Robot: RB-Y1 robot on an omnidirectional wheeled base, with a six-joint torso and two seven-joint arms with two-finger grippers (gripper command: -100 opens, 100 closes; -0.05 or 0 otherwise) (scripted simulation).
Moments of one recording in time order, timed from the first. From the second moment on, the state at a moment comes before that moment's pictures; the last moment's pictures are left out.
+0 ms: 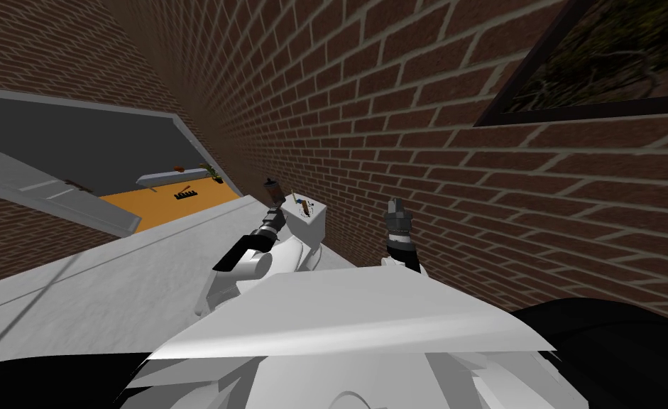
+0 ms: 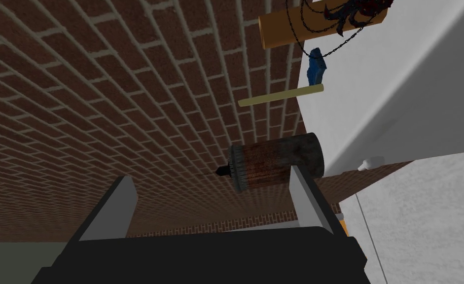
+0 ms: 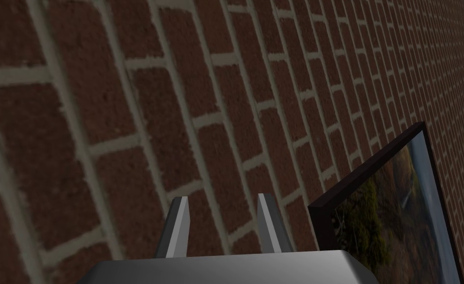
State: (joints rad) left arm 0.36 0.20 0.07 -2.42 0.25 0.50 -0.12; right arm 0.53 0.04 0.01 -2.22 0.09 -0.56 -0.06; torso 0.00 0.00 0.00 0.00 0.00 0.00
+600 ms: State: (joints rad) left arm 0.33 0.21 0.09 -2.42 0.26 0.66 -0.12; right arm 0.53 0.04 0.01 -2.22 0.09 -0.56 -0.06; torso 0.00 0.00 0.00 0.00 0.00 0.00
